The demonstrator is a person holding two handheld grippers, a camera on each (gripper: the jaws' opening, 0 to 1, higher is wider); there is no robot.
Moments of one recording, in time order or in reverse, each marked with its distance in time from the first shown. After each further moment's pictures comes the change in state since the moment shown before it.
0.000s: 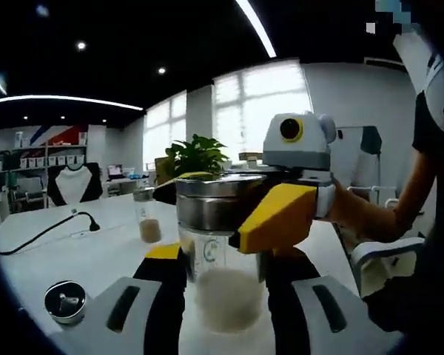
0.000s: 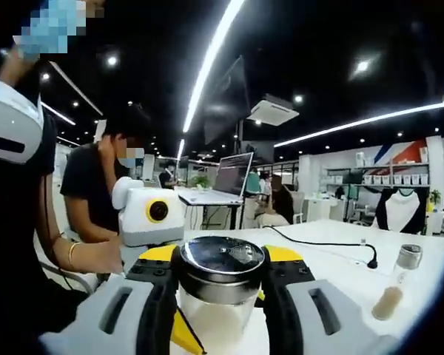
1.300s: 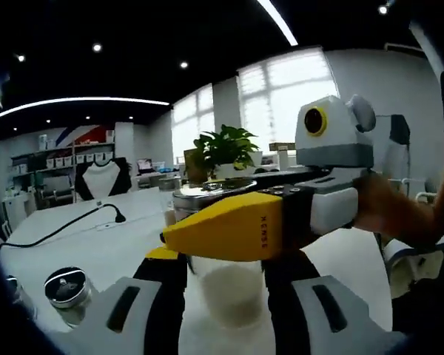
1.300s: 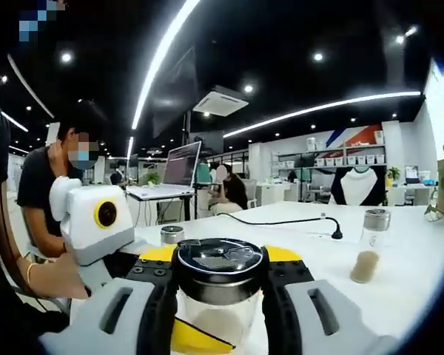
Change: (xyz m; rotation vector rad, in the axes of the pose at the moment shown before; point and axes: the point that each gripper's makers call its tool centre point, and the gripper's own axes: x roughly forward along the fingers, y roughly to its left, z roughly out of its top) left arm 0.014 0.026 -0.013 0.068 0.034 0.310; right arm -0.010 -0.054 -0.024 0.147 0.003 -0.425
